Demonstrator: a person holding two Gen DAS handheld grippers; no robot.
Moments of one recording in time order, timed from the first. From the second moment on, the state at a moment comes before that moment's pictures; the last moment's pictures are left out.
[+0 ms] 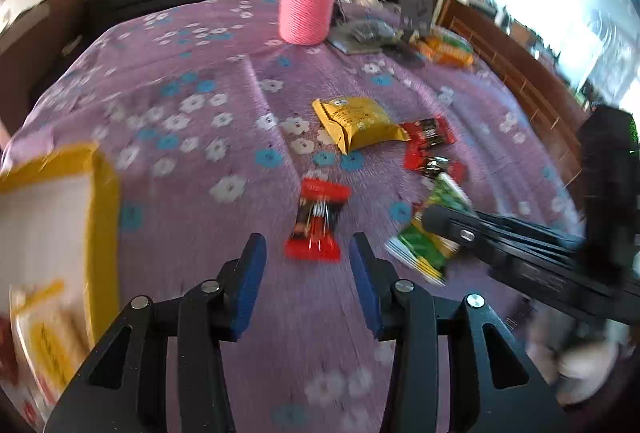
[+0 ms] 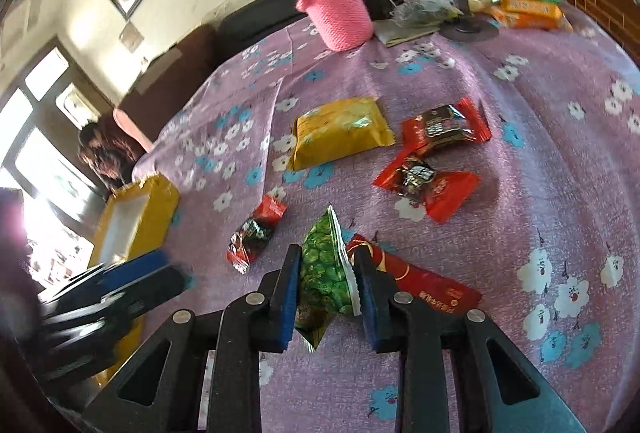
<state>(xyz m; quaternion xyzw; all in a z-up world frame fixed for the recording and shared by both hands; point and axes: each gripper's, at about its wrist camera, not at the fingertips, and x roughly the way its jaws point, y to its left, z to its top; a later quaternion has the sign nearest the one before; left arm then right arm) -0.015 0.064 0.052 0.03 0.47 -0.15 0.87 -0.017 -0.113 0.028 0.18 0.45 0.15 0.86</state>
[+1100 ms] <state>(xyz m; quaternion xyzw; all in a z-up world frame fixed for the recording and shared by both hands) -0.086 0.131 0.096 -0.04 0.41 -0.13 0.90 -0.022 -0.106 0.031 0.22 0.44 0.21 0.85</state>
